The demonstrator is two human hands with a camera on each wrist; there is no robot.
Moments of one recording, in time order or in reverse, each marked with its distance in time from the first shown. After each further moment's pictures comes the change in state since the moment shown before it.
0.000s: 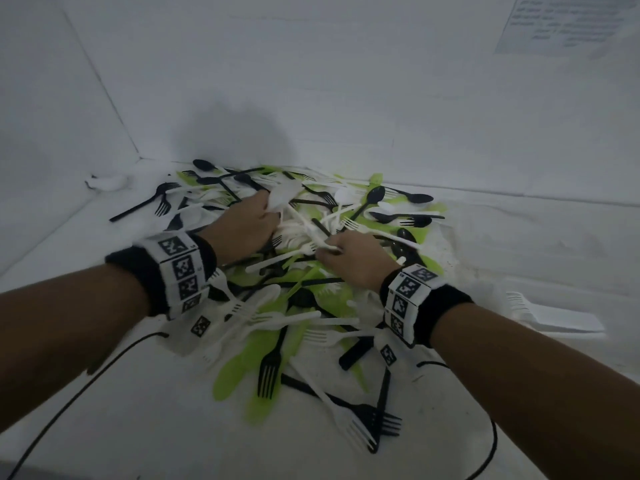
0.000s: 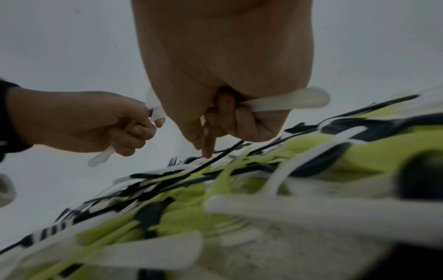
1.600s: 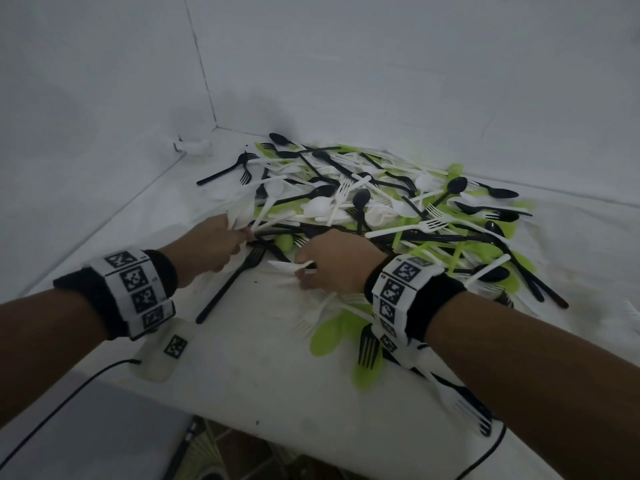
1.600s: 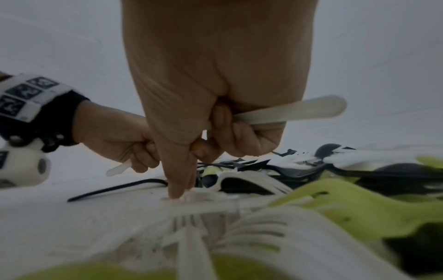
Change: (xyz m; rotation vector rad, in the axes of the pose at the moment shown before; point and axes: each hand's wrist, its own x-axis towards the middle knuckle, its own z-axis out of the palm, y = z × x) left_hand -0.099 -0.151 -0.066 -0.439 0.050 -0.467; right_hand 0.021 -0.147 0.091 -0.406 -0.272 -0.337
